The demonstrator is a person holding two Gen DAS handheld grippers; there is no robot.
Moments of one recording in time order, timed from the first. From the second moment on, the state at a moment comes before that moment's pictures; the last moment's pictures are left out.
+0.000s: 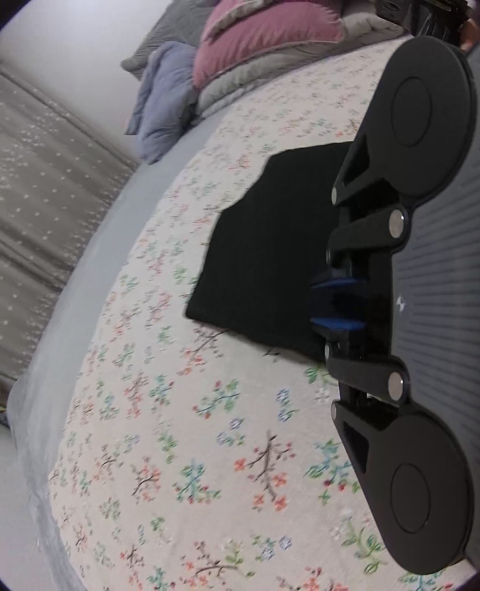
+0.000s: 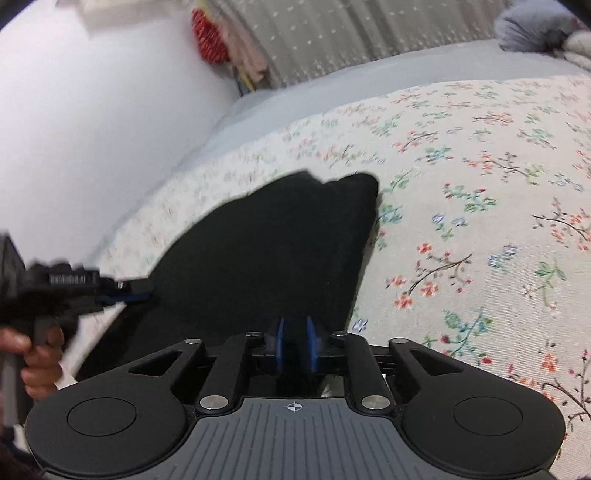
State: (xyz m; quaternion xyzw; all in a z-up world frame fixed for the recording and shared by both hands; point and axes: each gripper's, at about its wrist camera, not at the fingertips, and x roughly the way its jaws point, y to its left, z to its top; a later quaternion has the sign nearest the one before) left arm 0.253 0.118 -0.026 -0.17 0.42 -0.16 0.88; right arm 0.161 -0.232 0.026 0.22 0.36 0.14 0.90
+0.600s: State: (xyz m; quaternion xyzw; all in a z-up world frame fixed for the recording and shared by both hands) left arm 0.276 0.128 -0.062 -0.26 0.46 -0.21 0.82; right arm 0.174 -0.251 -0.004 0.36 0.35 0.16 0.85
